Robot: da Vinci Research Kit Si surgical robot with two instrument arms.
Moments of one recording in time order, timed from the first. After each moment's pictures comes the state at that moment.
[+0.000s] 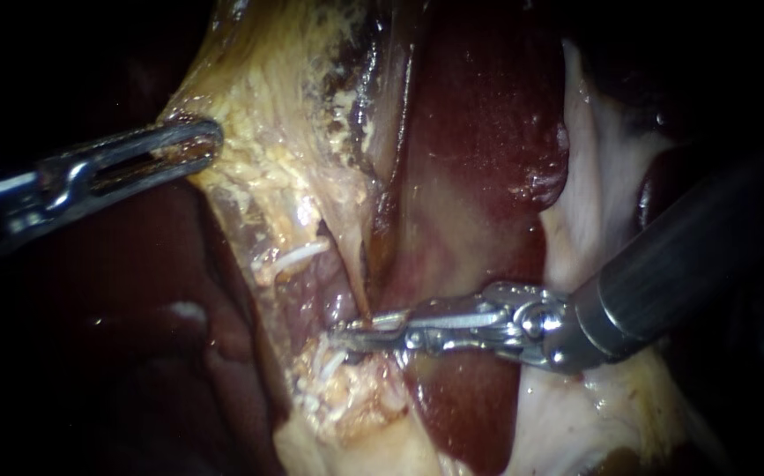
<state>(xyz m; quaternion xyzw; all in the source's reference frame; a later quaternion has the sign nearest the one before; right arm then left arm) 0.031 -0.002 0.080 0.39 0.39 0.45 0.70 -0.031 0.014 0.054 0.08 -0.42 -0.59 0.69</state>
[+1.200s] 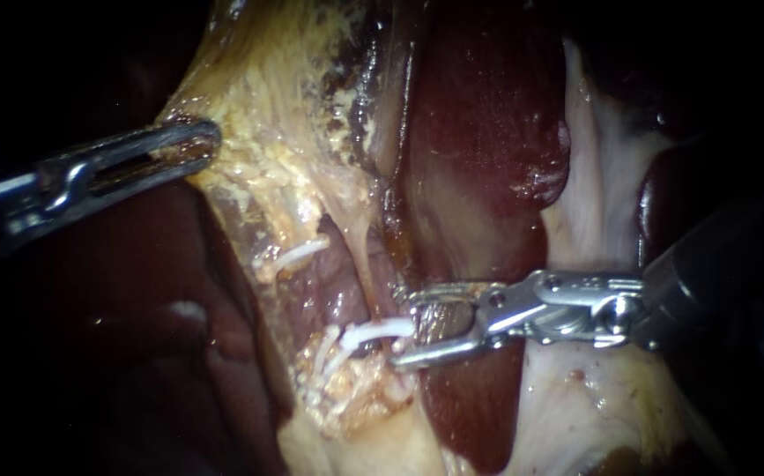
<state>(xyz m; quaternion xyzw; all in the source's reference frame) 0.023 0.002 0.077 0.26 0.54 0.20 0.78 -0.031 0.014 0.054 0.08 -0.42 -0.59 0.69</state>
